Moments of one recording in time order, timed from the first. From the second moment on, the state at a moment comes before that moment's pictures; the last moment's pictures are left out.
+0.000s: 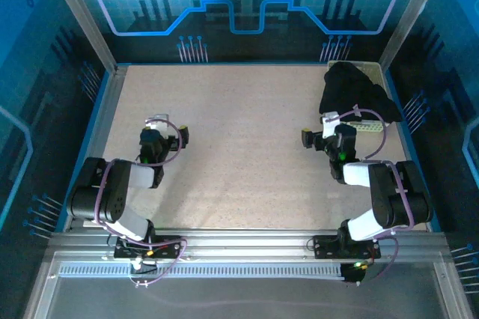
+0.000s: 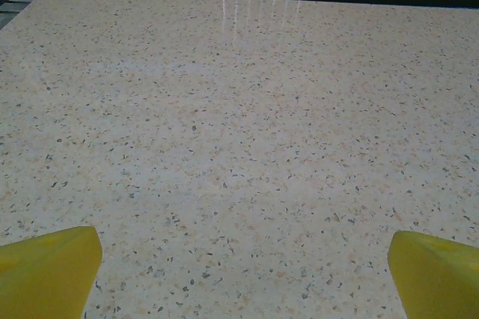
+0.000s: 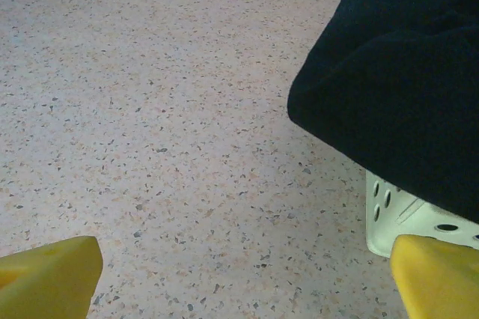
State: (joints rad) left arm -0.03 1.55 0.36 0.83 -0.06 -0.09; right arm 0.06 1.50 0.42 0.64 -0.06 -0.07
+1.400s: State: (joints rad) left arm -0.14 1.25 0.34 0.67 -0.14 -0.06; right arm 0.16 1.30 0.42 0.55 -0.02 -0.14
